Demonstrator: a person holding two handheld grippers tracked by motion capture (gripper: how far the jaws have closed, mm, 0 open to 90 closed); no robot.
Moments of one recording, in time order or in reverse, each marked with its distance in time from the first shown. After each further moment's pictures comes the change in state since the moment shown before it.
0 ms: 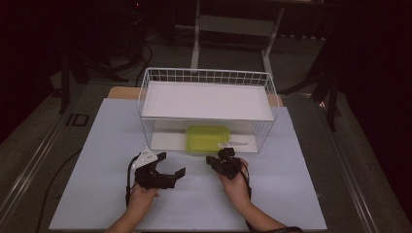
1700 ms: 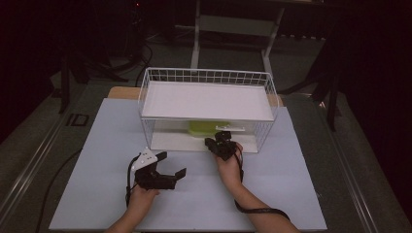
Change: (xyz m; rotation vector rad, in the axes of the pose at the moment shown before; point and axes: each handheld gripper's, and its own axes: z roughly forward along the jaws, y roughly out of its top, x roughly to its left) left arm -0.003 0.001 -0.002 -0.027 -0.020 0.033; right arm -0.022 0.039 0.038 -0.080 -0.070 0.039
